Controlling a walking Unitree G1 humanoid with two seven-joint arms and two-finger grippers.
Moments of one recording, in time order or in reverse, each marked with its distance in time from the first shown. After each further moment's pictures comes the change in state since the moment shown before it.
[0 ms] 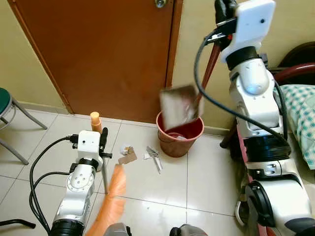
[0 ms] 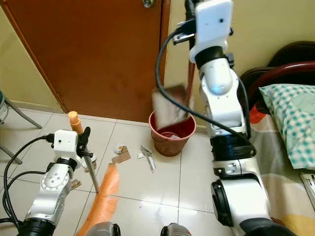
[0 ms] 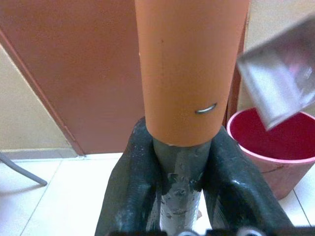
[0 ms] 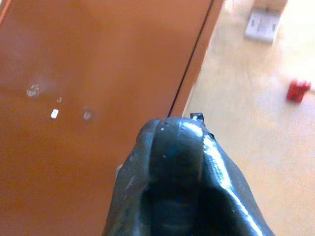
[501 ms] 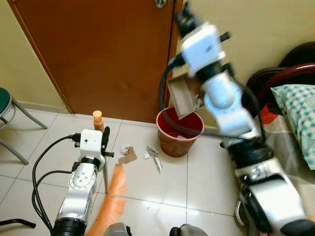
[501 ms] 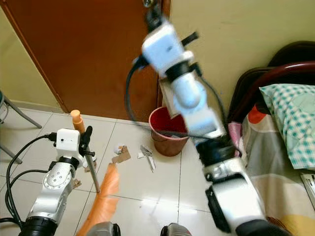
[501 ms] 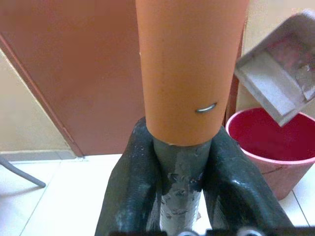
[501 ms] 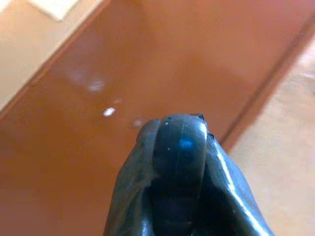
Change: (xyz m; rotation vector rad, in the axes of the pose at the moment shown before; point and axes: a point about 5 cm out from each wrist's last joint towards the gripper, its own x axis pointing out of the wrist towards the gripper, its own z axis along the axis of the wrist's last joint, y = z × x) left arm 0.001 -0.004 0.002 0.001 -0.006 -0.005; right arm -0.028 0.077 -0.020 -0.190 -0.091 0.272
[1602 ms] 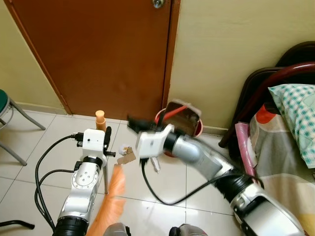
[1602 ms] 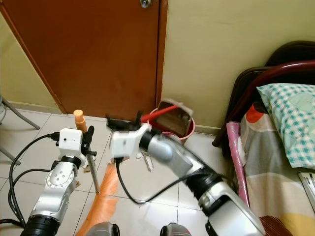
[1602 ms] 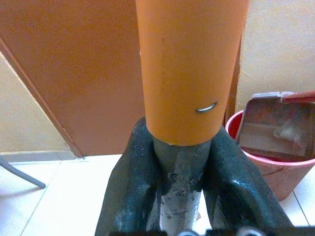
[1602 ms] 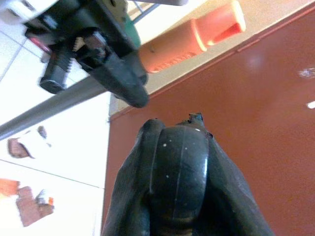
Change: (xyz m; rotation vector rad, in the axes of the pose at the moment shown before) left arm 0.003 -0.004 0.000 0.011 0.002 0.000; right arm -0.088 0.125 -0.034 -0.066 0.093 0.760
